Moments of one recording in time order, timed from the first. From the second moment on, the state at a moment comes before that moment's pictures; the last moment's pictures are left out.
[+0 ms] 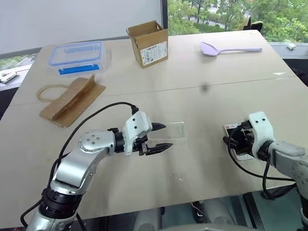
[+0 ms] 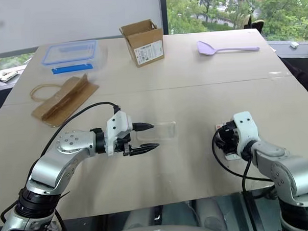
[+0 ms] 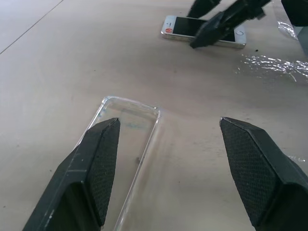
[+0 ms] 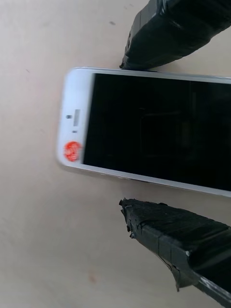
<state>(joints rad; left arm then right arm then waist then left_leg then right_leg) -0.24 0.70 -0.11 -0.42 -0.39 0.53 -0.96 -0.04 -0.49 -0.17 -0.72 0.53 1.38 0.16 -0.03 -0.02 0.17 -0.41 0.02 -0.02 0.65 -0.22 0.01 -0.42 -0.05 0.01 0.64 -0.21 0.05</state>
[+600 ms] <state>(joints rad) -0.14 0.67 0.01 -0.38 -0.40 0.46 -0.89 -0.03 -0.74 -0.03 -0.64 0.47 1.05 0.45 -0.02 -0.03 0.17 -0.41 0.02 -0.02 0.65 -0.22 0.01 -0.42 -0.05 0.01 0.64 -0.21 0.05</state>
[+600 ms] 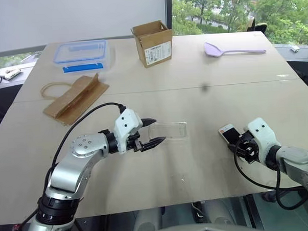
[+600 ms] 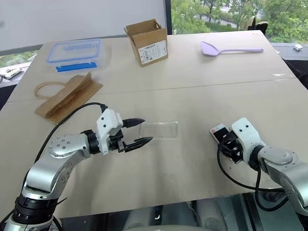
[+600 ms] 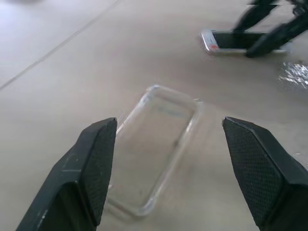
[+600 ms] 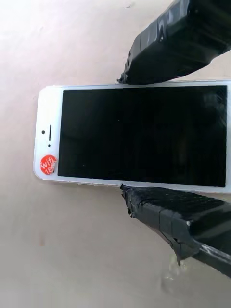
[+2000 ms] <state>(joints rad) 0.19 0.78 0.25 -0.35 -0.51 0.34 -1.06 -0.87 -0.46 0.67 -0.02 -0.12 0.60 1.17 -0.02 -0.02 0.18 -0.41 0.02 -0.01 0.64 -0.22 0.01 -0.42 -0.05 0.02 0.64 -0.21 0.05</state>
